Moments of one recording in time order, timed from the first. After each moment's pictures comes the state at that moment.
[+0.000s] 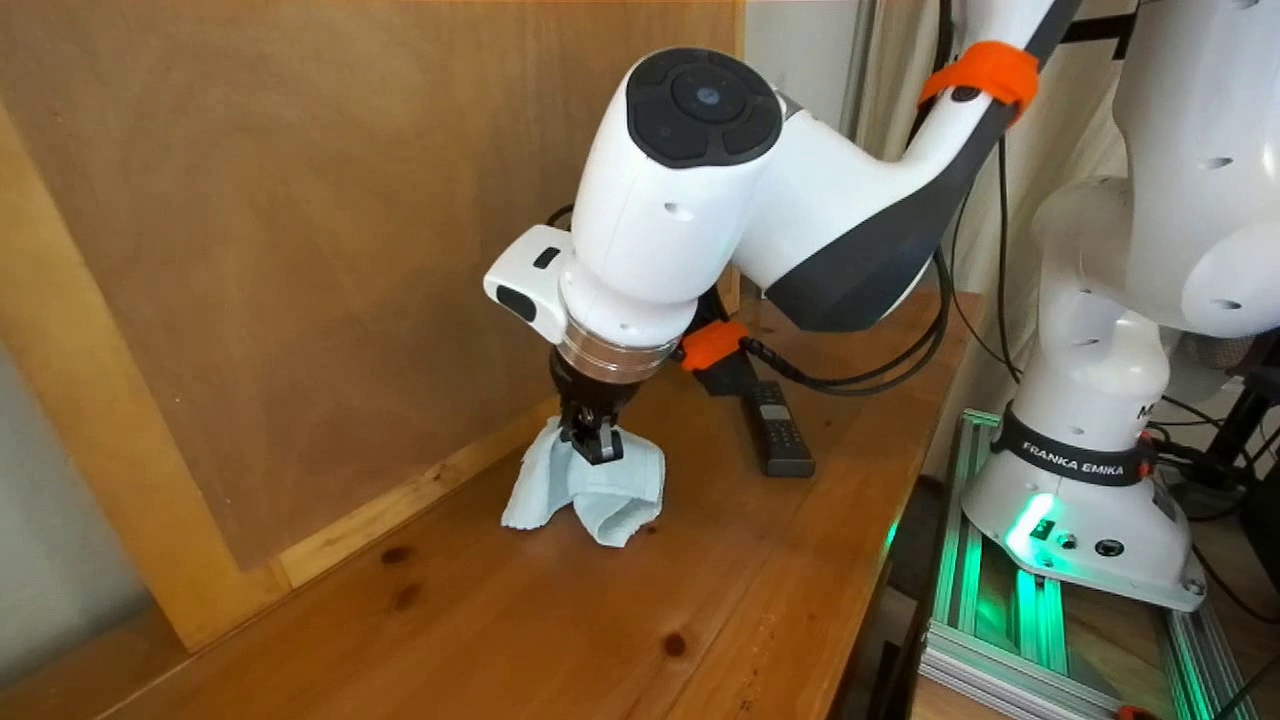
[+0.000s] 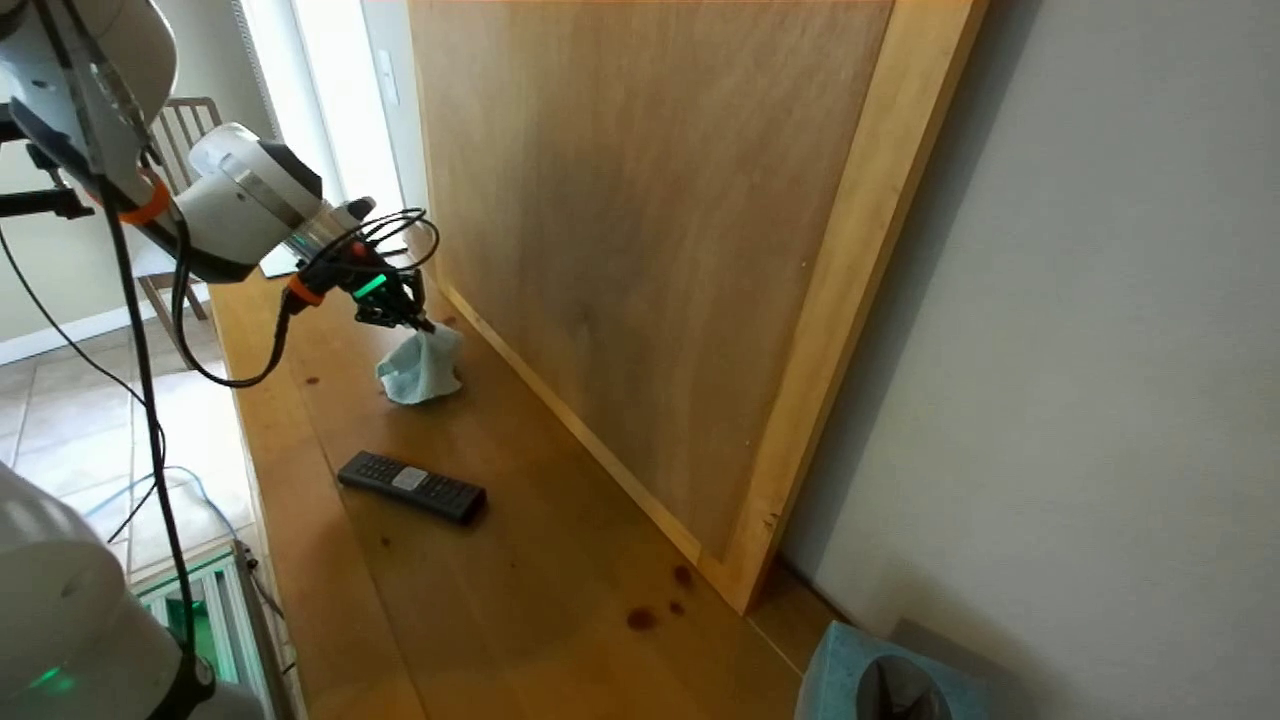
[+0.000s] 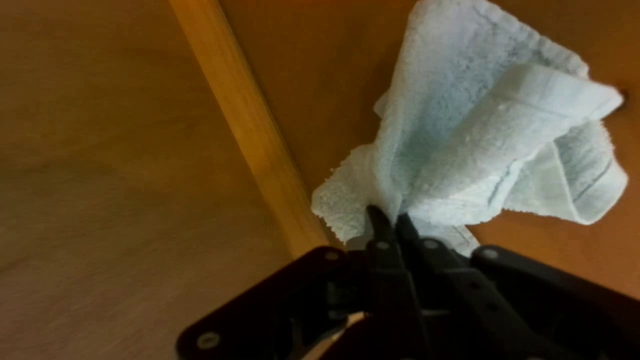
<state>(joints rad) 0.44 0.10 0.44 -2.30 -0.92 2.29 0.57</state>
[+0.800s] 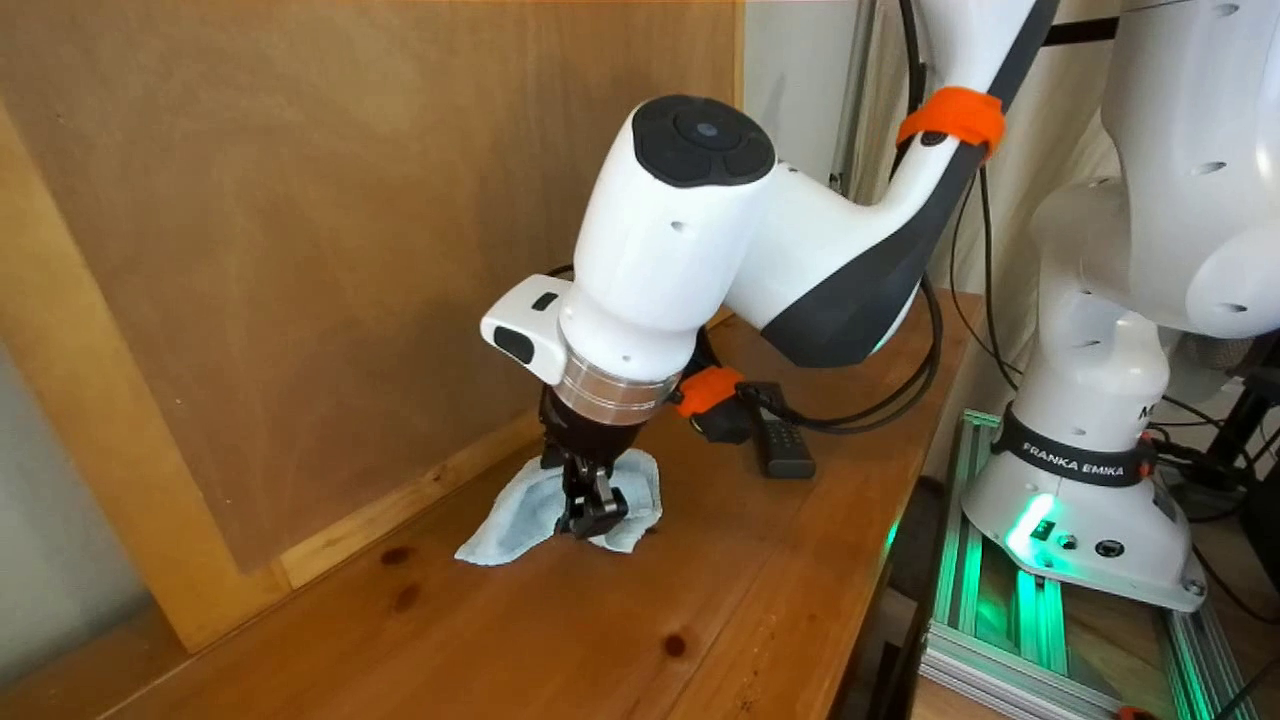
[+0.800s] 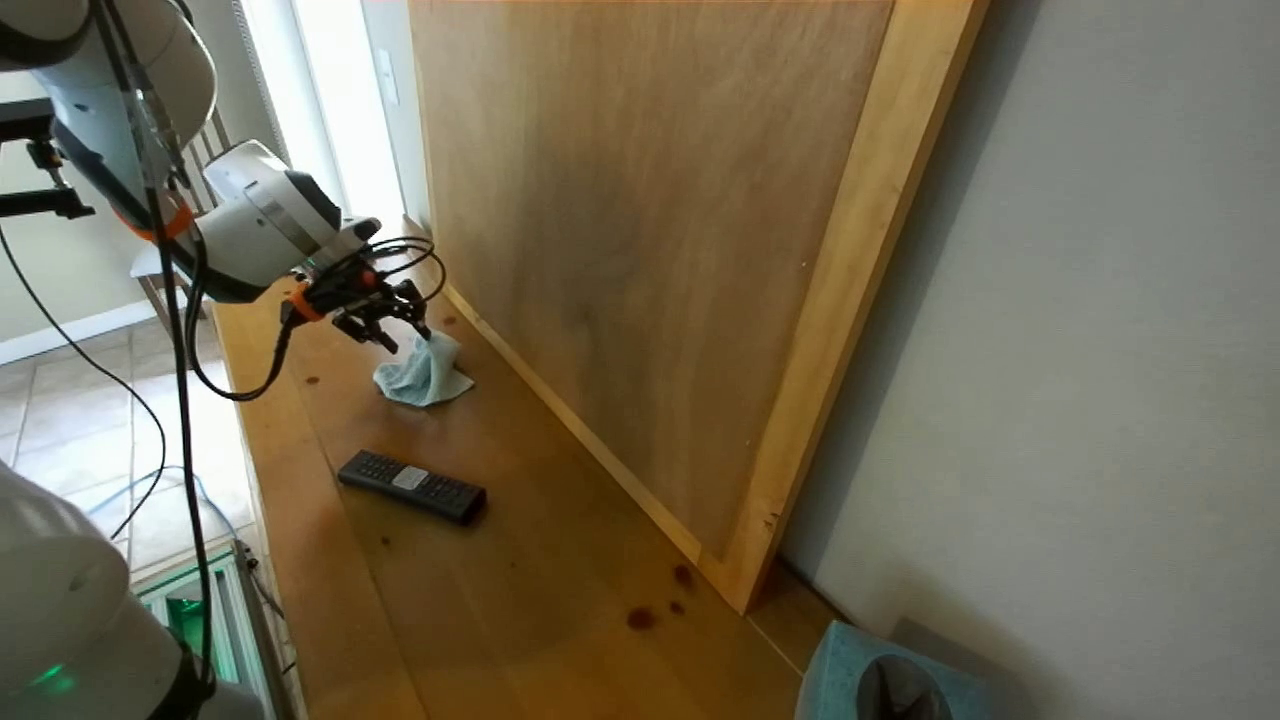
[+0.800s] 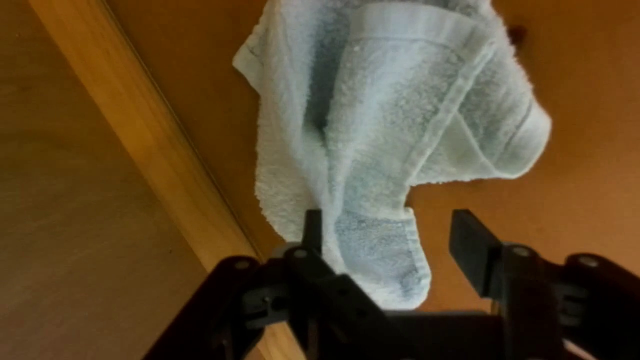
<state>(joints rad) 0.47 0.16 0.40 -2.31 -0.89 2.49 0.58</state>
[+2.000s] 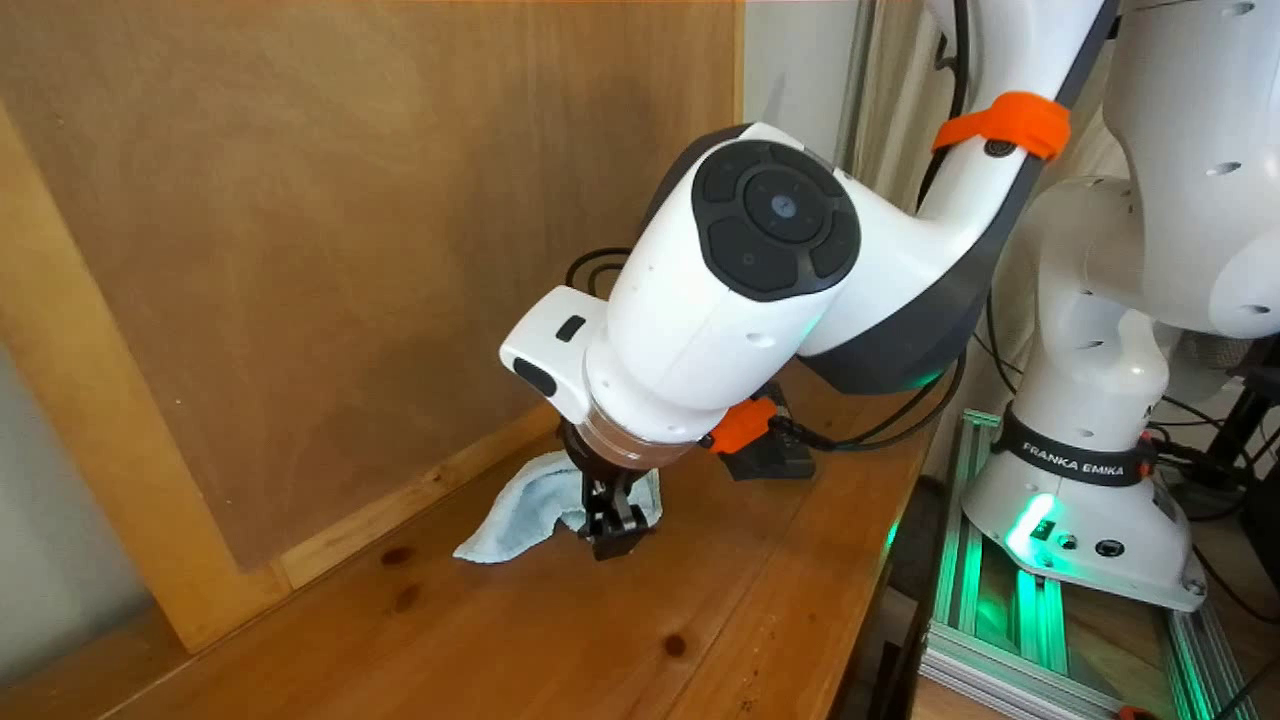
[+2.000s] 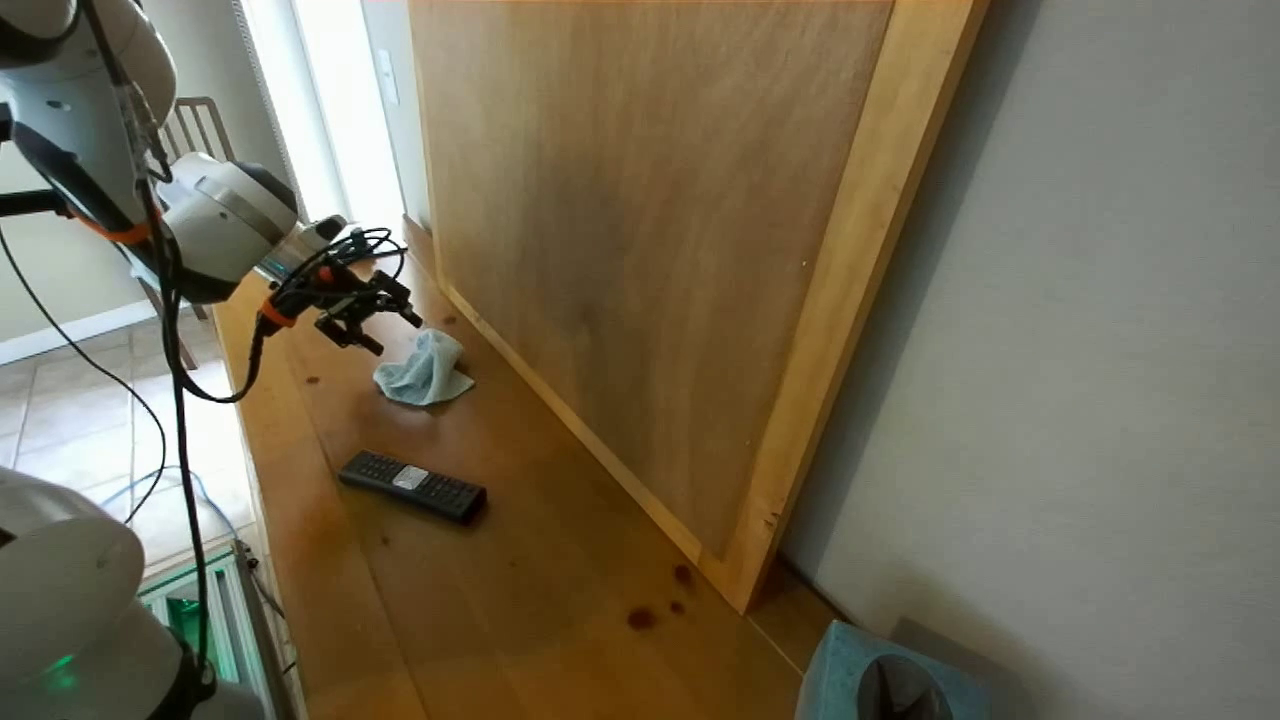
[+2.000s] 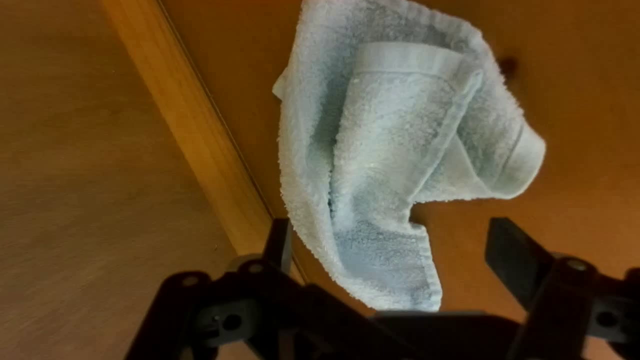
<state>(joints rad) 0.58 0.17 0.40 -2.29 -1.02 2.26 0.79</state>
